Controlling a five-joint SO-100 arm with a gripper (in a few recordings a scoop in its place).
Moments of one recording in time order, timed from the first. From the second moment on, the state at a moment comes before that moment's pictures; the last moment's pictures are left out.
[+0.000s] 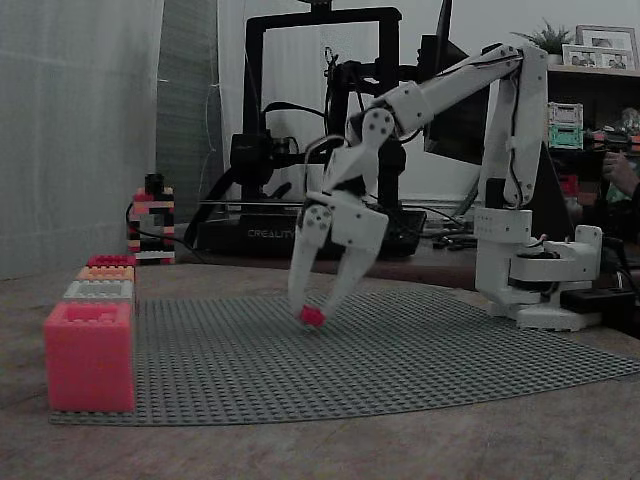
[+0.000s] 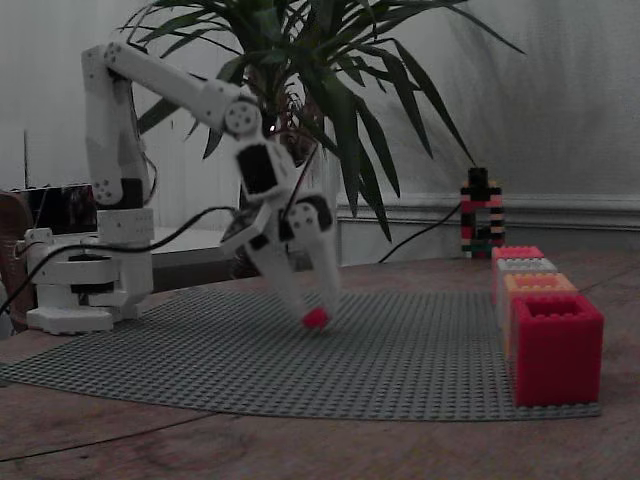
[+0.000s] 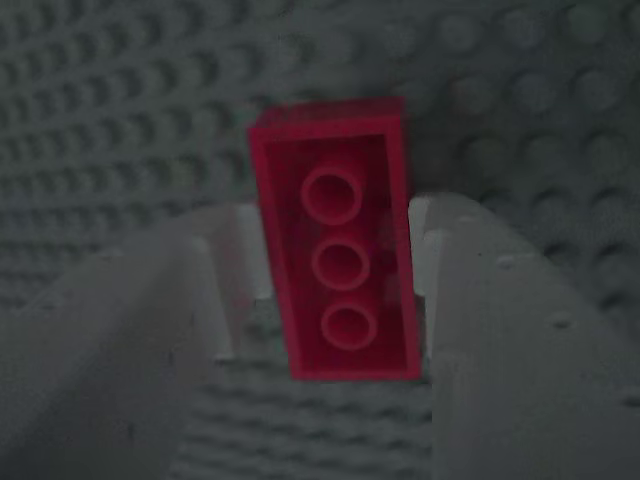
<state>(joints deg) -2.7 96.6 119.0 52.6 -1.6</state>
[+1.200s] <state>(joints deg) 14.7 52.7 66.4 22.6 -7.6</state>
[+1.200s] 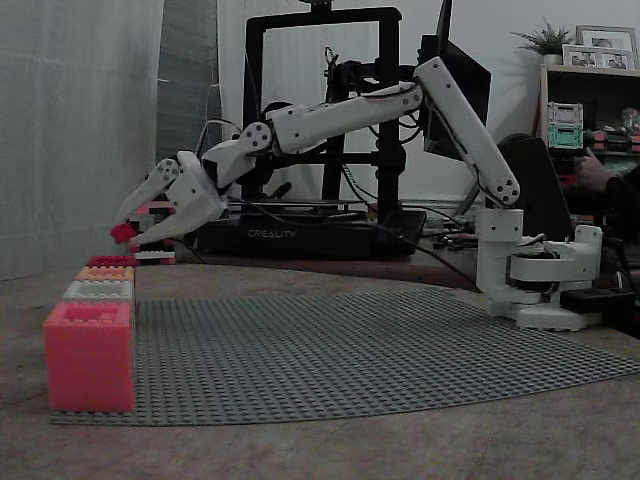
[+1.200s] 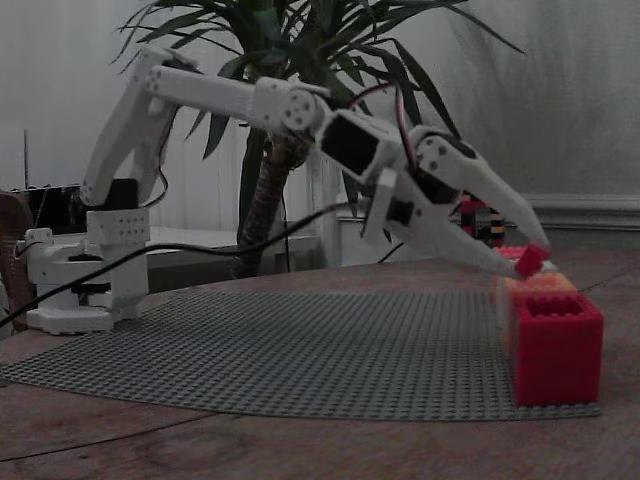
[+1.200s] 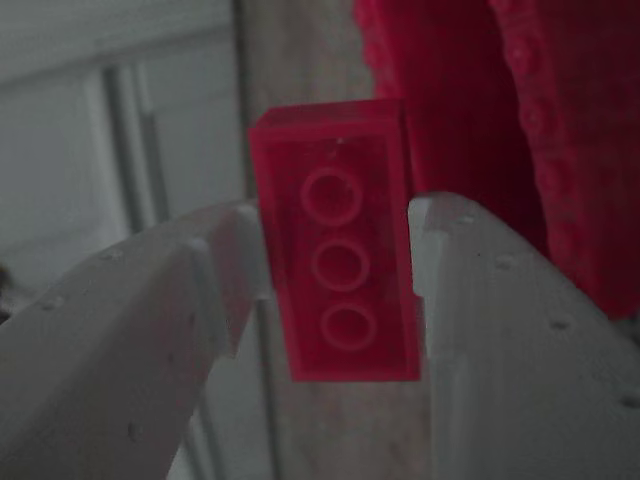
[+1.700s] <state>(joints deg) 15.7 44.9 58.0 20.6 -8.7</state>
